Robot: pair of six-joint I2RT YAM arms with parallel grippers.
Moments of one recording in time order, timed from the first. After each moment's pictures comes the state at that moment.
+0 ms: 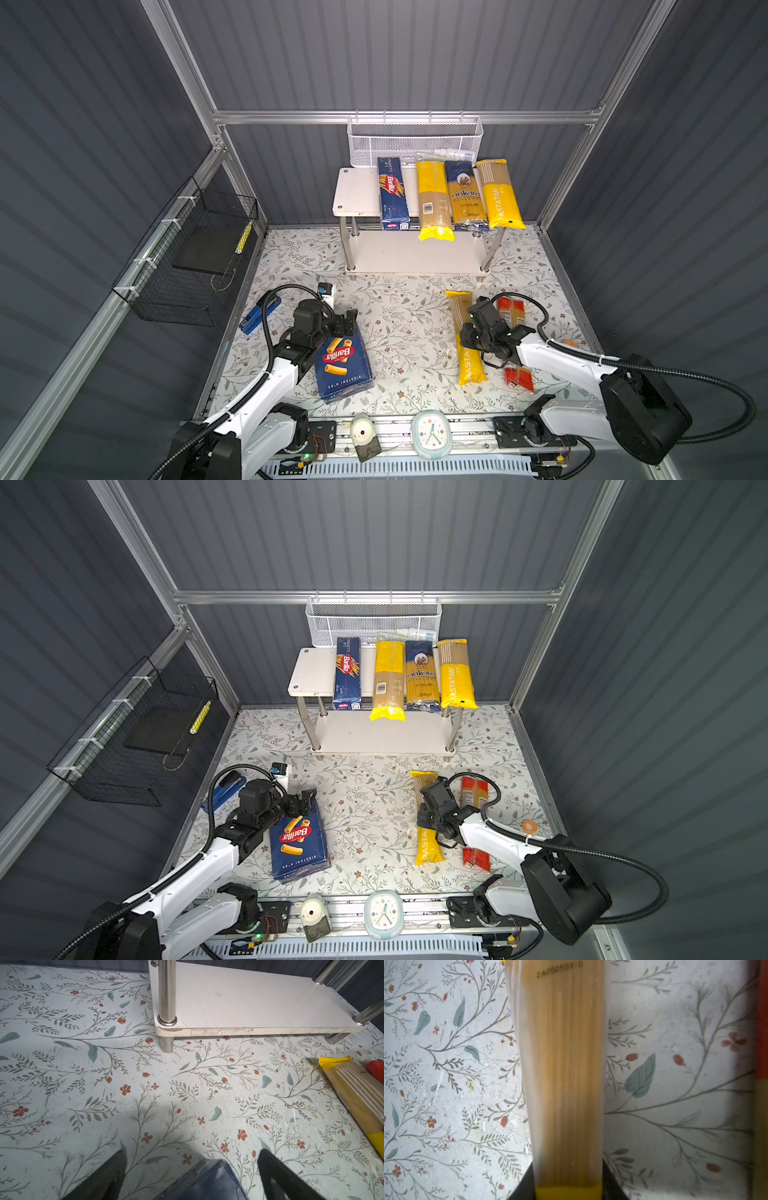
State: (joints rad) left arm -0.33 0.99 0.42 0.02 0.07 -0.15; right arm 0.55 1.26 0.51 -0.25 0.11 0.68
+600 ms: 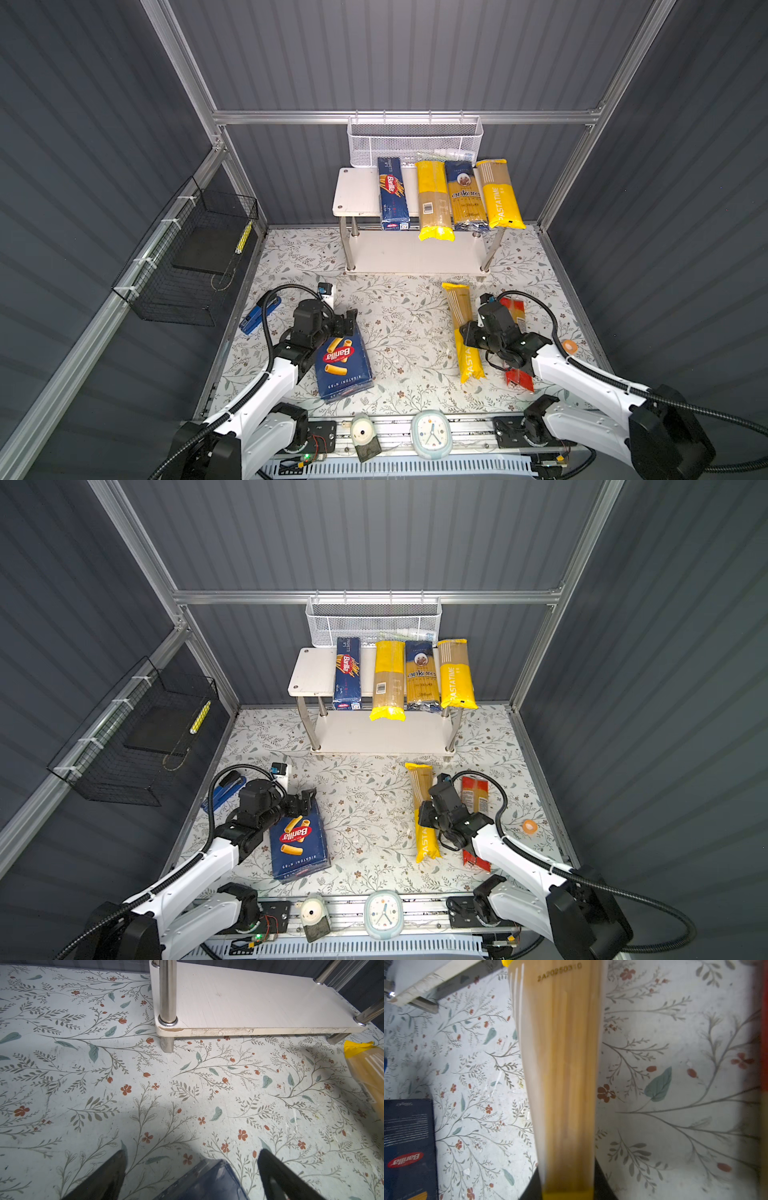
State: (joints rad) left arm -0.33 0.99 0.42 0.02 0.06 -0.15; right arm 0.54 1.07 0.48 -0.23 0.03 0.65
